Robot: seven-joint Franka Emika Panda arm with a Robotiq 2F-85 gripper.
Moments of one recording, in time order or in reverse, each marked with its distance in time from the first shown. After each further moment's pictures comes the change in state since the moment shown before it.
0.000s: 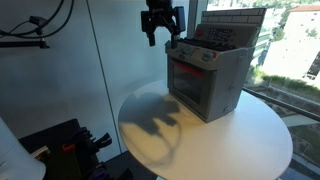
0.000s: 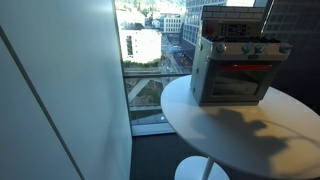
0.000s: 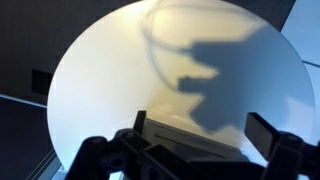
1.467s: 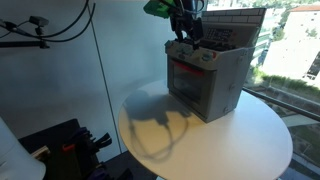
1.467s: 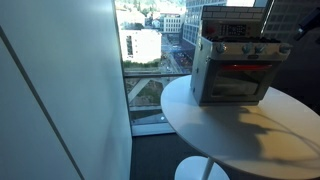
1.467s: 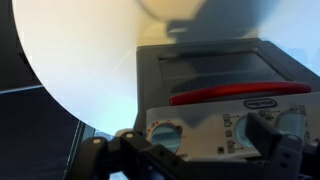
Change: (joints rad) arm -0.002 0.183 0.005 0.045 0.207 0.452 0.268
